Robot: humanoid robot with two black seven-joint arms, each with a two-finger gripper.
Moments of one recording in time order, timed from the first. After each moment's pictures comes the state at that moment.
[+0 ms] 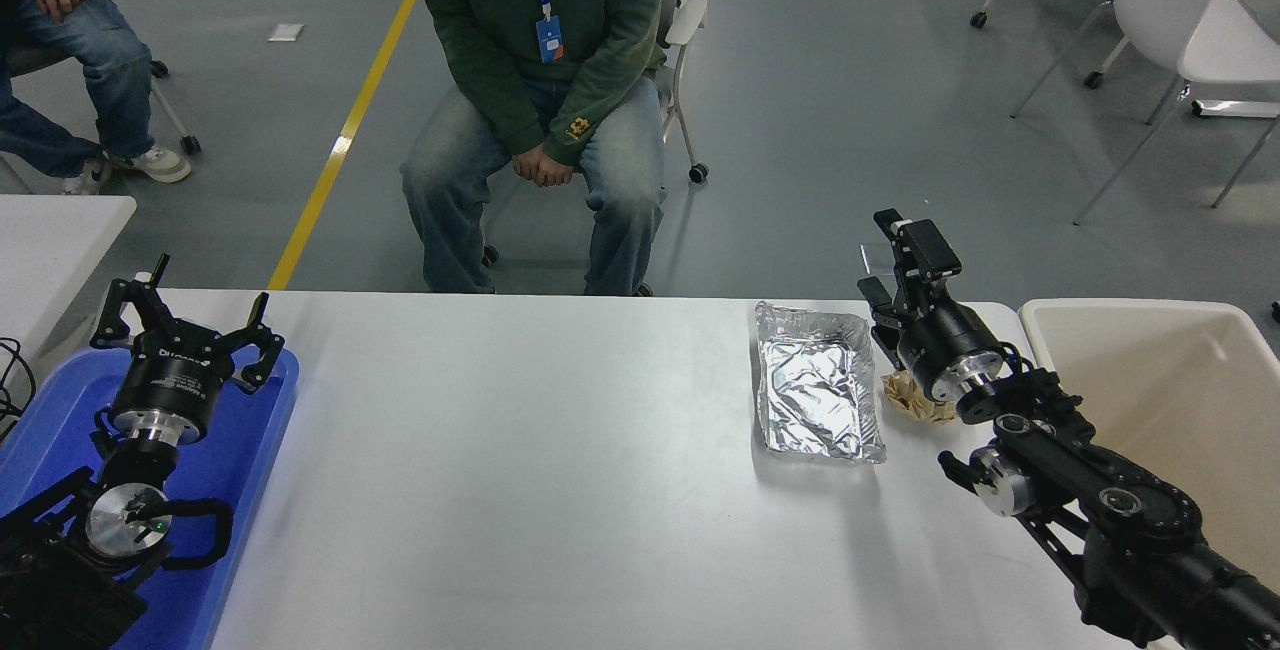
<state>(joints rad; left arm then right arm) -0.46 0.45 -0.83 -0.52 -0.19 -0.62 -0.53 0.54 -0.32 0.74 0.97 -0.73 -0.19 0.43</state>
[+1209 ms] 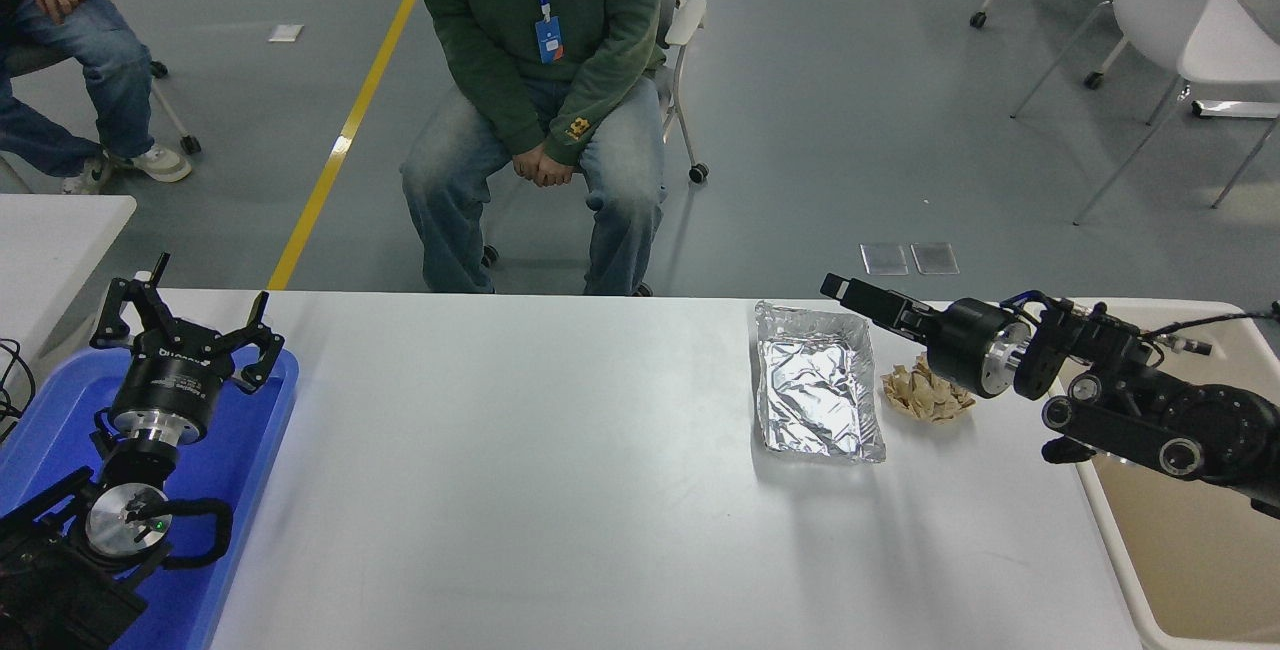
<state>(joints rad) -0.46 0.45 -0.83 -0.52 -0.19 -0.62 -0.53 1.05 -0.52 -0.20 0.98 -0.93 -0.19 0.36</state>
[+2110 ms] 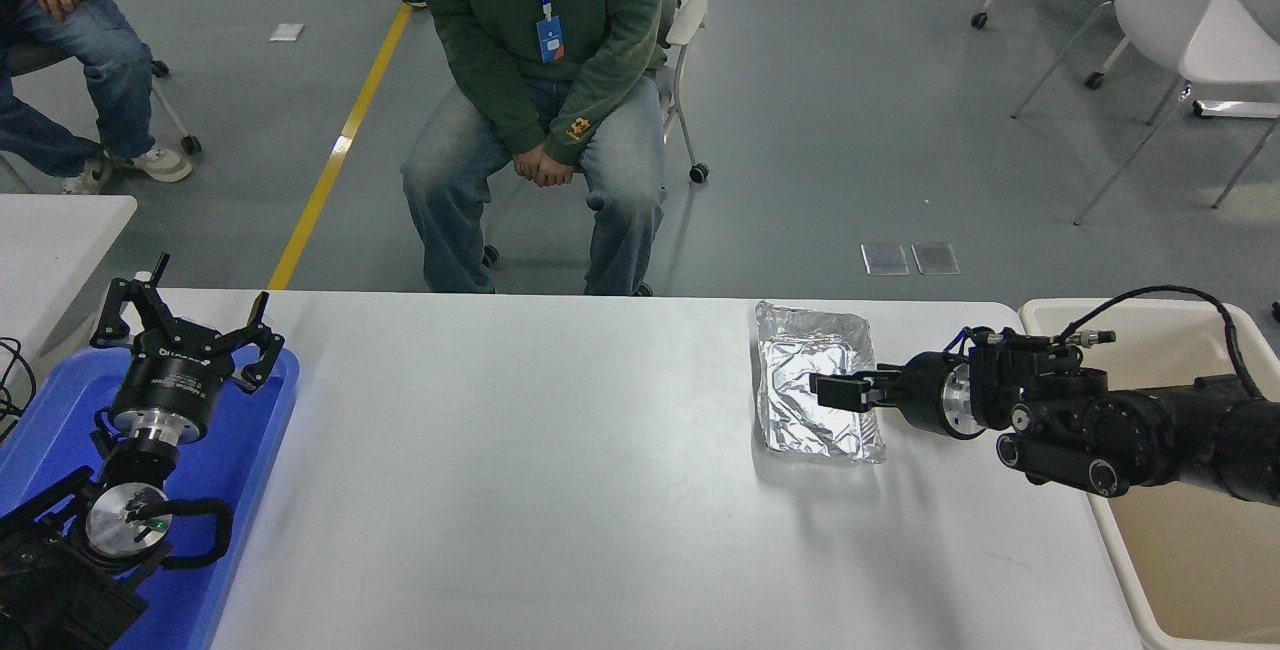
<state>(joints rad) -0.46 0.45 -0.83 -0.52 -0.19 -0.62 -0.53 1.12 -0.36 -0.52 0.83 -0.98 -0.14 0.22</state>
